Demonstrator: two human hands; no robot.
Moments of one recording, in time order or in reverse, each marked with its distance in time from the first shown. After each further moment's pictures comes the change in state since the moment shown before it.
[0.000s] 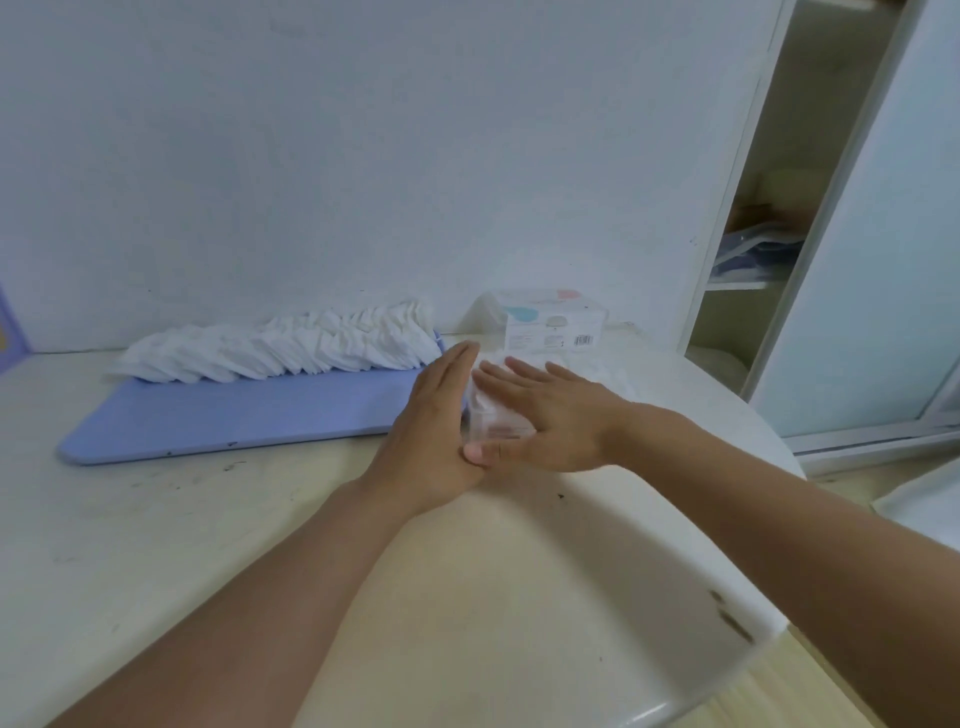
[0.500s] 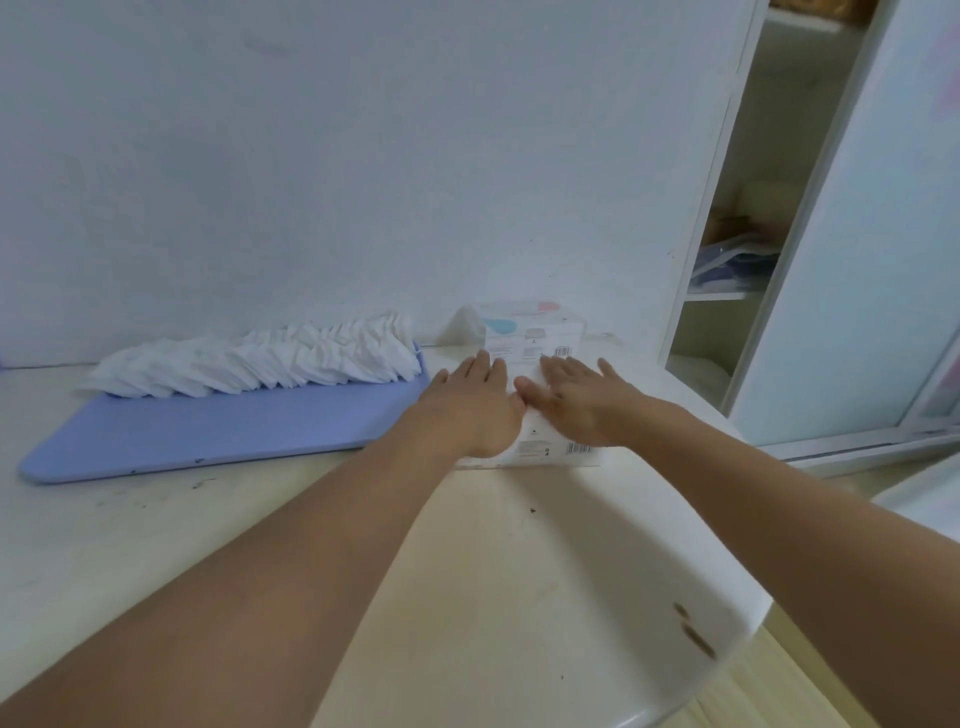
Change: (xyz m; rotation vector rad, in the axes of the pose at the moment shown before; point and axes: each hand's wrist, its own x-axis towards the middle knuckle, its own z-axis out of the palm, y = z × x) left_hand 0.072 0.064 0.015 0.534 -0.506 -0.284; right_hand 0.008 0.057 0.000 0.081 0.044 0.377
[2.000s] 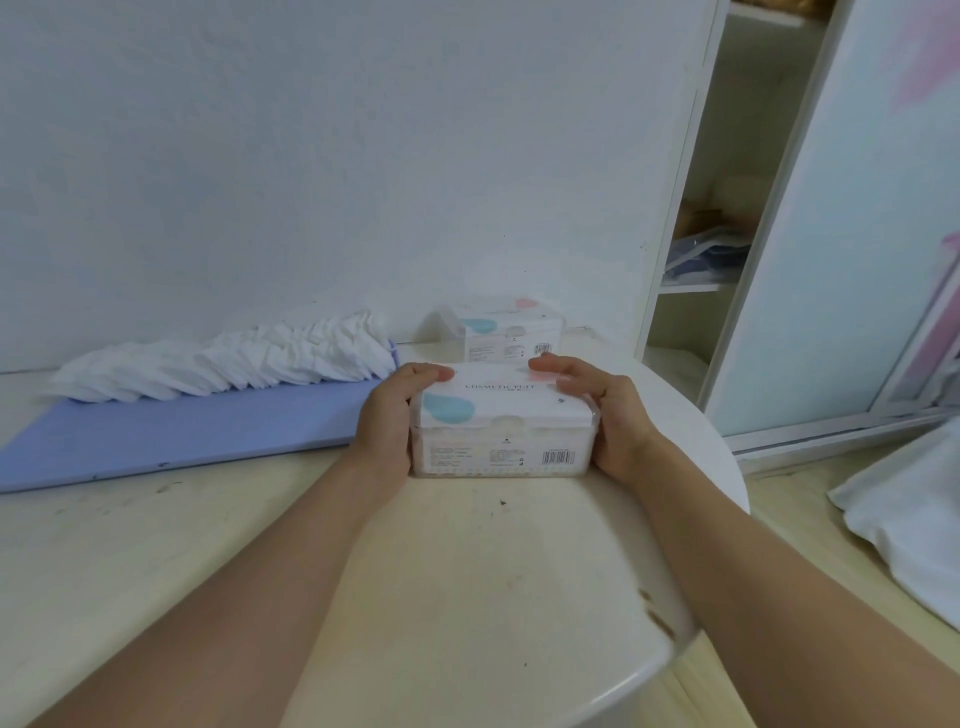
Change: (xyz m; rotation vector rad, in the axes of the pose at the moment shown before) left_hand -0.023 -0.023 0.026 -1.733 0.277 -0.192; right_hand -0.025 0.040 0.025 1.732 0.126 -0.028
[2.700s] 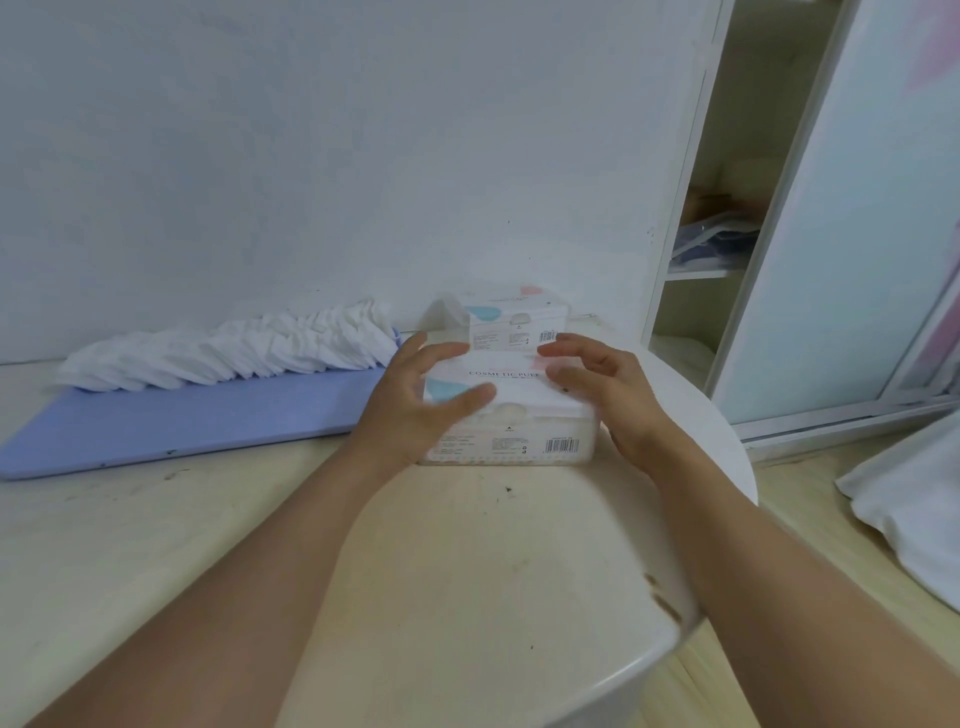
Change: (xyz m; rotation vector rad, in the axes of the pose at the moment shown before) left_hand -0.008 0.000 -0.013 0.667 -0.135 0.356; right_hand -0.008 -0.002 -0.003 -0.357 0.058 -0.243
